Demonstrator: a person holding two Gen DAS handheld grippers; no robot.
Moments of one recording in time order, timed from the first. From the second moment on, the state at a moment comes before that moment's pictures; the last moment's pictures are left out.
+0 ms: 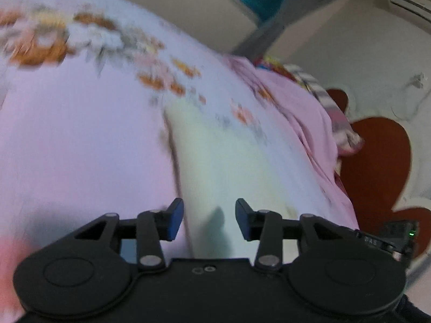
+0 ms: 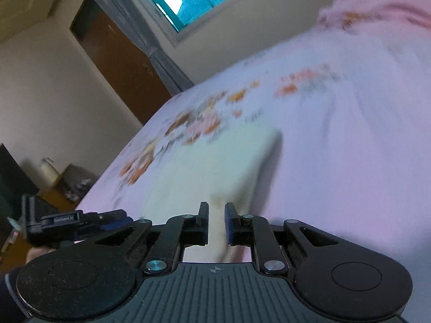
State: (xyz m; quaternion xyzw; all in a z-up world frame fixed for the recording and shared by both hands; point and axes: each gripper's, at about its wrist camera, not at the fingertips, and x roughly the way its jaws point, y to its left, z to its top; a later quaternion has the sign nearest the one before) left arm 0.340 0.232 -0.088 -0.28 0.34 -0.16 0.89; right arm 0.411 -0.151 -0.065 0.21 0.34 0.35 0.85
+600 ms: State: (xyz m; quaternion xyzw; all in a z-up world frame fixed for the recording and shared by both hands) left arm 0.395 0.170 -0.100 -0.18 0.33 -0.05 0.92; right arm 0.476 -0.109 -0.109 0.12 0.36 0.27 0.88
